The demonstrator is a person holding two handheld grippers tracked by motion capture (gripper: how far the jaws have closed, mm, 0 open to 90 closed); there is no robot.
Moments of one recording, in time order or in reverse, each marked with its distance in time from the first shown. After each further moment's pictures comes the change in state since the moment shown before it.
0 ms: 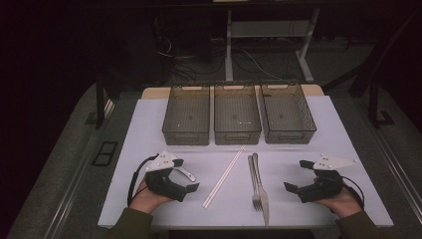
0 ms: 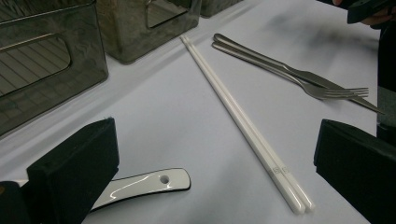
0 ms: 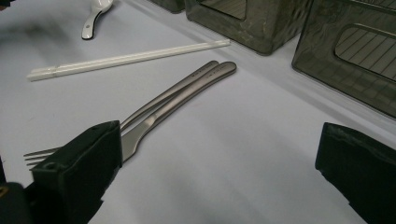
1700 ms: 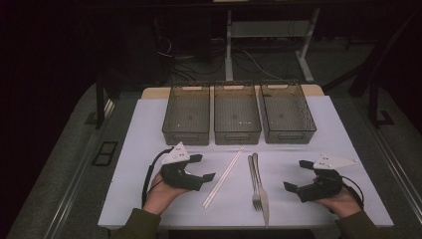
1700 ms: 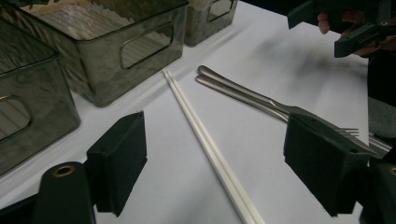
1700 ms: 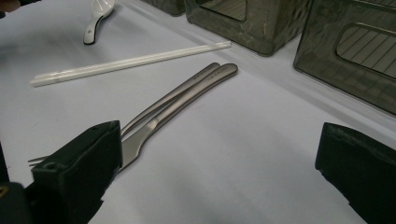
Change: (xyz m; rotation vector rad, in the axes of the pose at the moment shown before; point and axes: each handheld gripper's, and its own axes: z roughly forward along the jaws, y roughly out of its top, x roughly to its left) left arm -0.015 0.031 0.028 -0.036 -0.026 0.008; right arm 0.000 0.001 0.000 -0.005 0.006 0.027
